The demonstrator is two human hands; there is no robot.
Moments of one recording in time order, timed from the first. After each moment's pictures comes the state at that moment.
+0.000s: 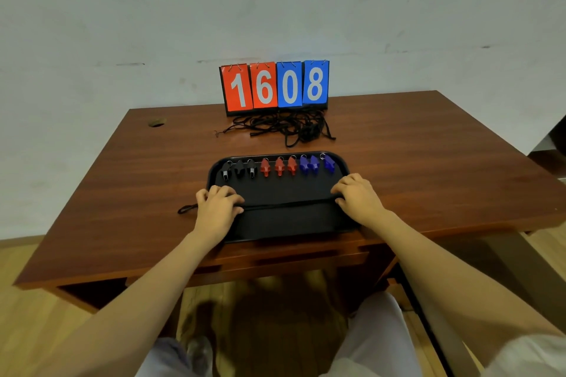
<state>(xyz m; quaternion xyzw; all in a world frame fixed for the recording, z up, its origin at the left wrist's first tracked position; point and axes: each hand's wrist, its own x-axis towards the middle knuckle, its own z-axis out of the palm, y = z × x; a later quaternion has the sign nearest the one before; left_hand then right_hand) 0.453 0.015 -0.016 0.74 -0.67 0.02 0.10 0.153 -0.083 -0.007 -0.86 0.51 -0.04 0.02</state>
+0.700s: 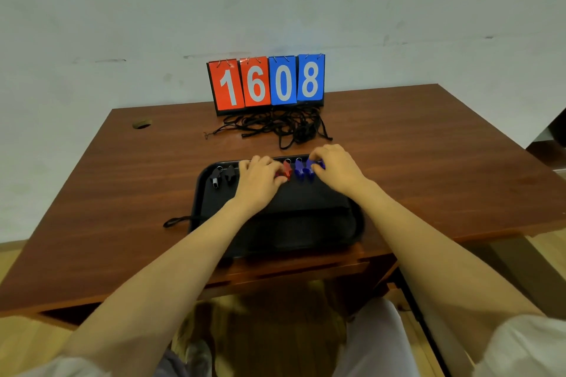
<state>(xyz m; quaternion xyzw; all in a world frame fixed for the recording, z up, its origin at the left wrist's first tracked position) 0.382 -0.074 0.027 0.68 -0.71 -0.02 0.16 0.200 -0.136 0.041 -0.85 0.50 -0.15 0.08</state>
